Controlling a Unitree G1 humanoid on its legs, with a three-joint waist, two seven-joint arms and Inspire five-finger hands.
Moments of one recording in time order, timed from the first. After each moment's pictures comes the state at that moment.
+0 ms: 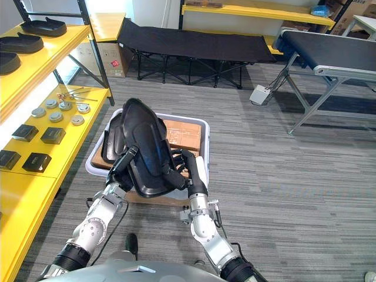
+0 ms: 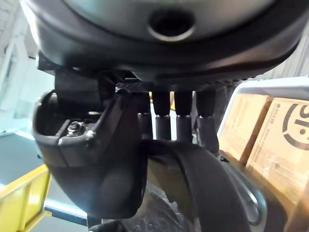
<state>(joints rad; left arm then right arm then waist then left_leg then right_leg) -0.01 0.17 -0.29 0.24 -1.08 -0.05 0.06 0.04 -0.24 0.57 0.26 -0.09 -0.34 -0.52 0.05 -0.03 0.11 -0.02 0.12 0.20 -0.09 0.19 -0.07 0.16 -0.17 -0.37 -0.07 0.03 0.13</state>
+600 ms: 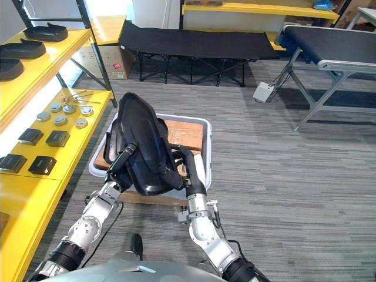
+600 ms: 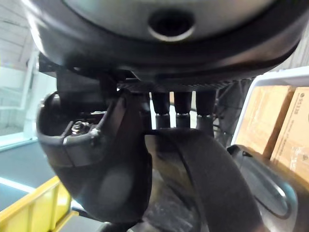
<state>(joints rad) -0.03 0.24 -0.32 0.29 -1.21 -0.04 -0.10 0.04 -0.28 0.64 0.22 -0.11 -0.40 -0.56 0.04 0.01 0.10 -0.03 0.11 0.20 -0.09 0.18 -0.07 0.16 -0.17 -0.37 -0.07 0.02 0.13</state>
